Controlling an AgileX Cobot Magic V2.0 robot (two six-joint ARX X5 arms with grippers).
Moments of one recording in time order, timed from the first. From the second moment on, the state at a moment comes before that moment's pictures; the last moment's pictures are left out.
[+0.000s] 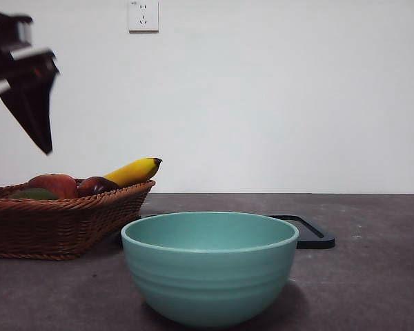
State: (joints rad) left arm -0.25 1.29 0.95 -0.64 0.05 -0.09; right arm 0.42 0.75 0.98 -1.10 -0.50 0.00
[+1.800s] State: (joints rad) left arm -0.48 1.16 1.02 -0.65 0.21 -0.10; right arm 0.42 0.75 0.98 -1.10 -0.47 0.00
